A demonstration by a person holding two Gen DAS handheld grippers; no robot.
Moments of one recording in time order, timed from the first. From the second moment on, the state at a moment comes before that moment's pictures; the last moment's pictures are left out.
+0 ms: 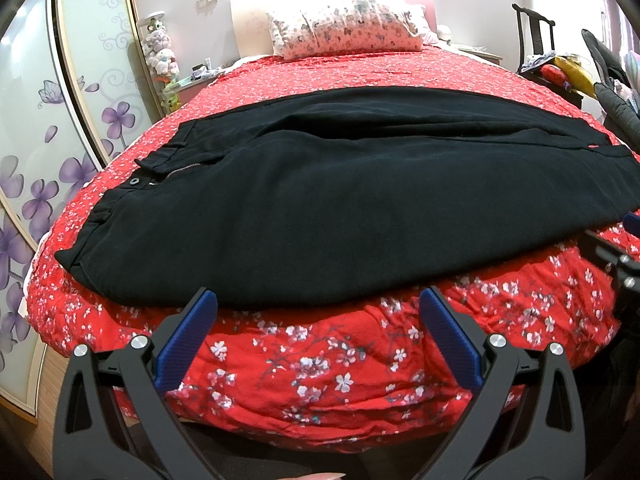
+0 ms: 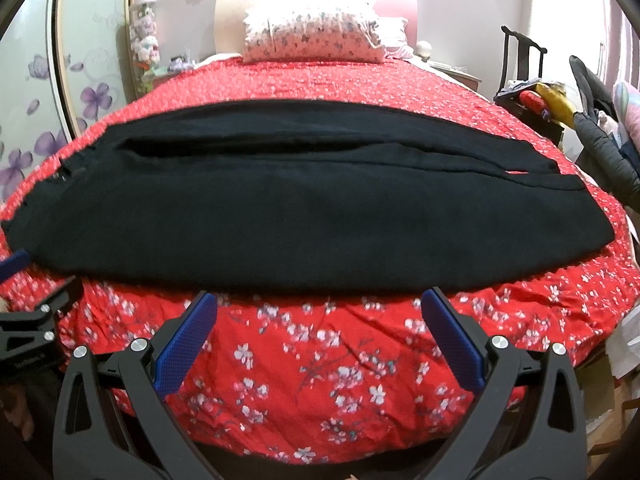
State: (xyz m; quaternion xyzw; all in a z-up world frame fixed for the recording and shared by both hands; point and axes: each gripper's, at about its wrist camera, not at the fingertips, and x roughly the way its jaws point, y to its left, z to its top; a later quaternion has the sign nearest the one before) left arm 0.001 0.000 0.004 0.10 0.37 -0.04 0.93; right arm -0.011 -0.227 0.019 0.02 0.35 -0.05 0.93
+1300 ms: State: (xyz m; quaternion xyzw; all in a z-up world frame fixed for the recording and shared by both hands) left arm 0.128 -0.019 0.004 -0.07 0.36 -0.09 0.92; right arm 0.255 -0.670 0.031 0.28 0.38 -0.20 0.86
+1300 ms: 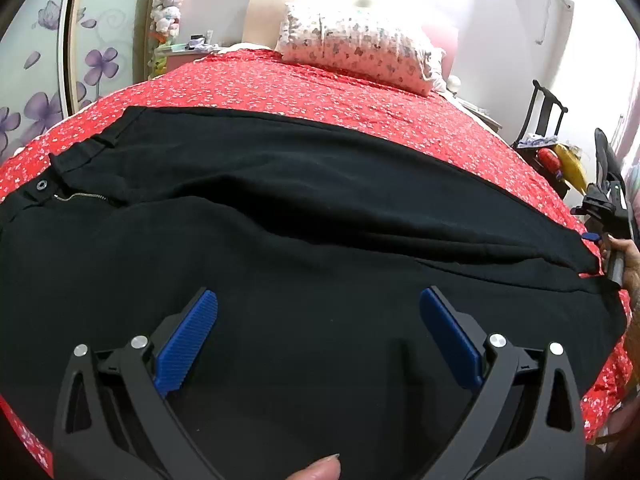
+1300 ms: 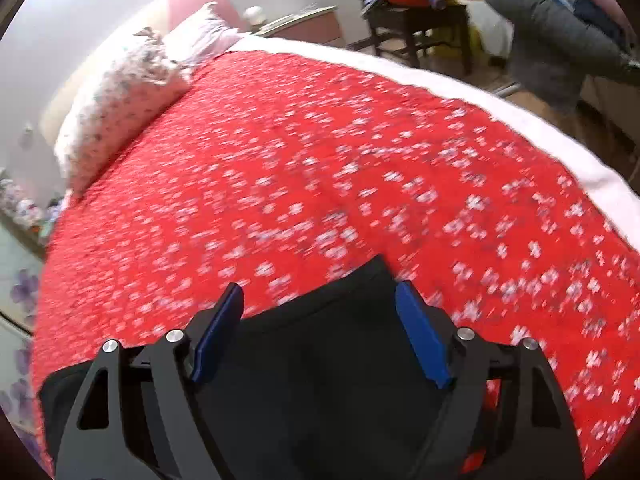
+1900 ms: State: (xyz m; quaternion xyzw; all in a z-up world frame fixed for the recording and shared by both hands) left arm 0.133 -0.020 0.004 -0.07 0.38 -0.08 0.92; right arm 0.274 -0.680 0.005 0.23 0.41 -0.23 0.85
